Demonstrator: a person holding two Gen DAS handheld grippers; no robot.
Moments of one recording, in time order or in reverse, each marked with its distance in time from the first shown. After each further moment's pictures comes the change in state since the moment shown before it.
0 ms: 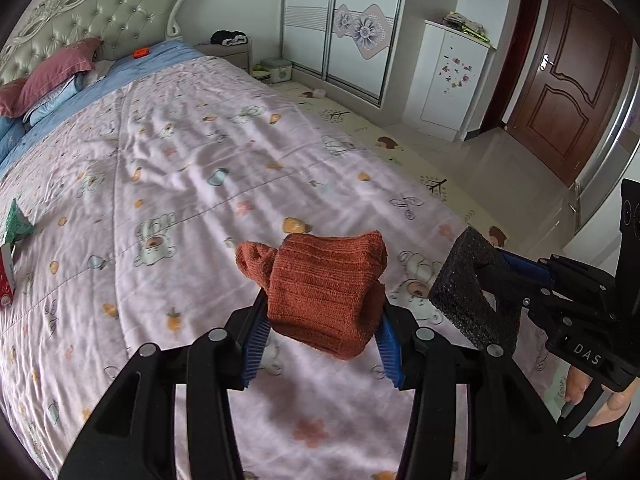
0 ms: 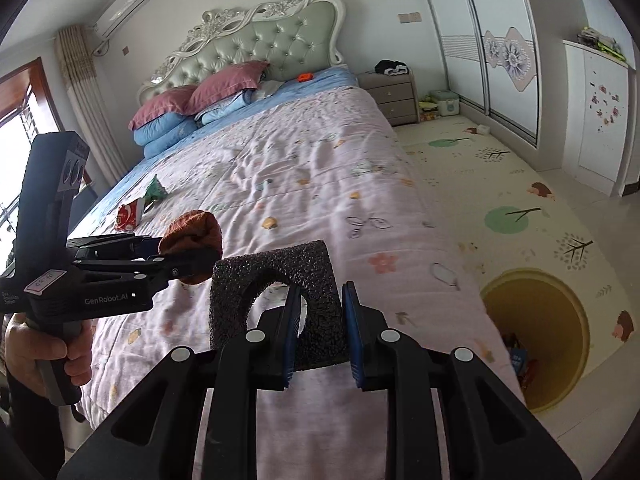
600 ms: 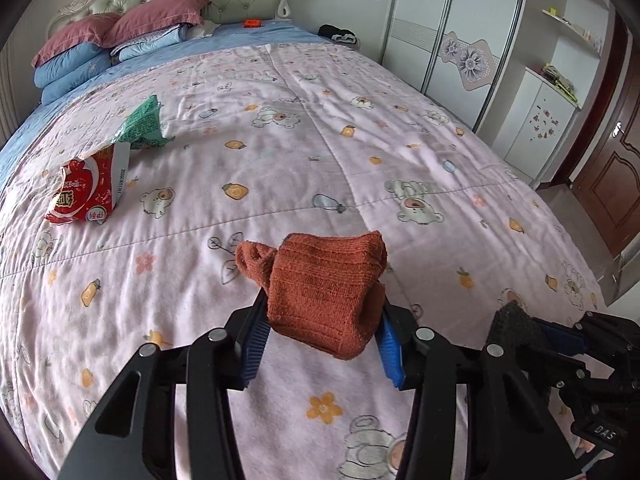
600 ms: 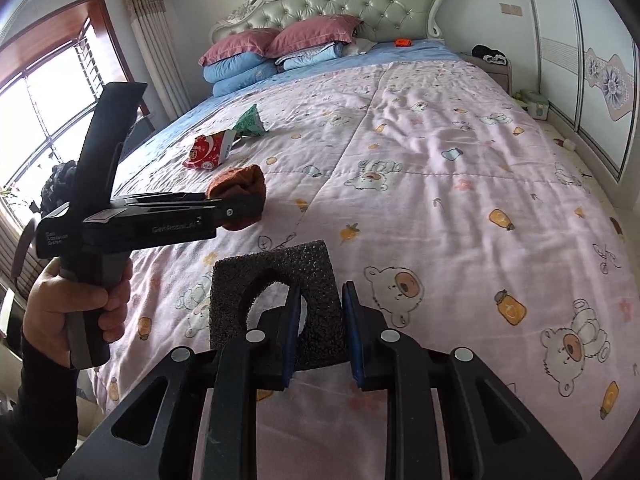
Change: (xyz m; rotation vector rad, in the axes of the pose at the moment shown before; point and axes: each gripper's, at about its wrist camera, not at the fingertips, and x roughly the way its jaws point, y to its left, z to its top) left arm -0.038 0.181 -0.056 -0.267 -0.032 0.168; right arm 0.085 0.159 -0.004 -0.213 0.148 0.184
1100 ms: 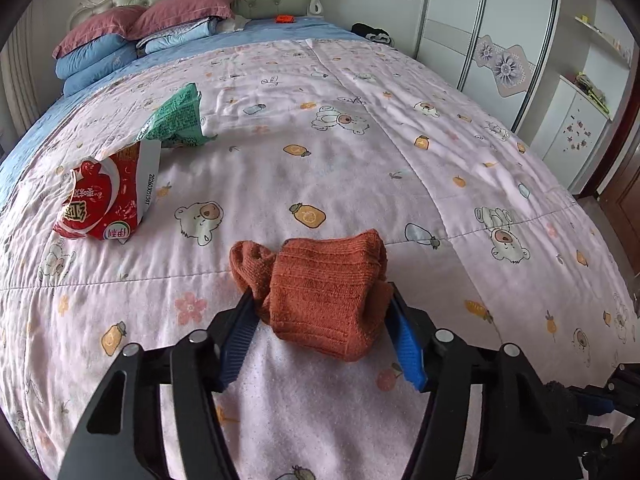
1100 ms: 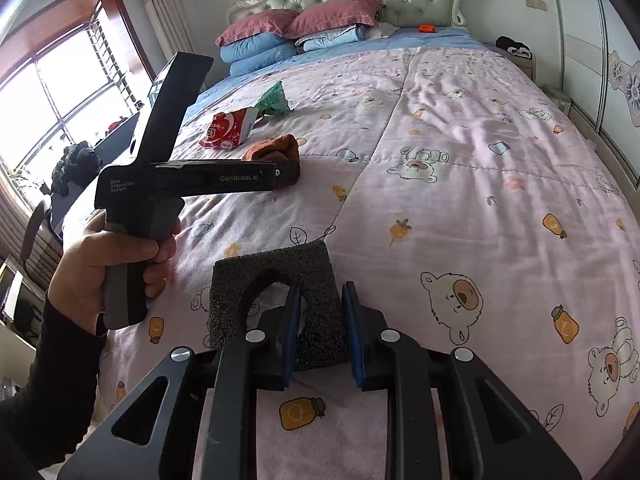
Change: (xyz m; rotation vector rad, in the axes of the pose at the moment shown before) left arm 0.039 0.053 0.022 -0.051 -0.001 0.110; right arm 0.031 0.024 0.008 -0.043 0.075 0.070
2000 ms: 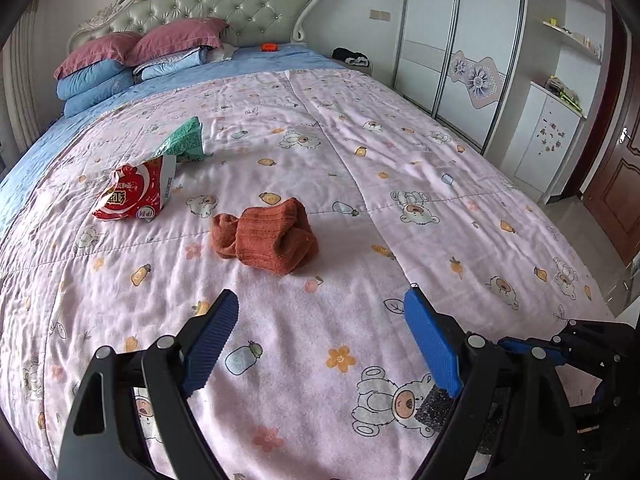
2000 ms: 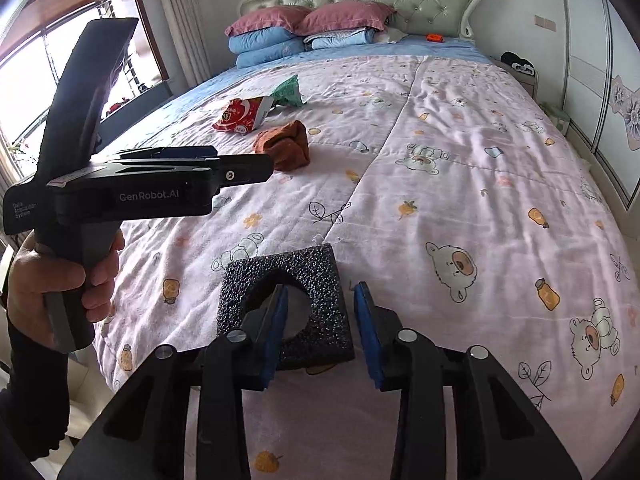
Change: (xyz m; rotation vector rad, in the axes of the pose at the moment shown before) left arm -0.085 -0.029 -0.046 0.034 -0.088 -0.028; right arm -0.018 0.024 -0.022 -0.087 0.016 -0.057
